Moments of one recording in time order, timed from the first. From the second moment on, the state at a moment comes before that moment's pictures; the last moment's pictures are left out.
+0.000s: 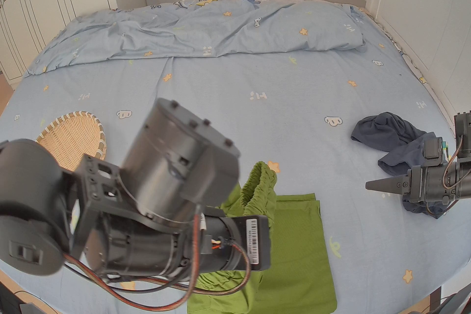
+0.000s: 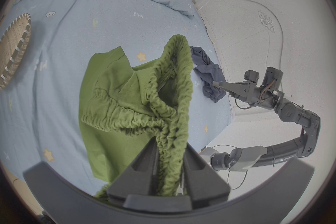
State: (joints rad) left arm -1.01 1.64 -1.13 0.24 0.06 -0.80; right arm 0.15 1.39 -0.67 -0.07 0.52 0.21
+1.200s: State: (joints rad) left arm -0.81 1.76 -0.98 -0.11 -0.13 -0.97; right arm 0.17 1.39 -0.66 -0.07 0.52 0.20
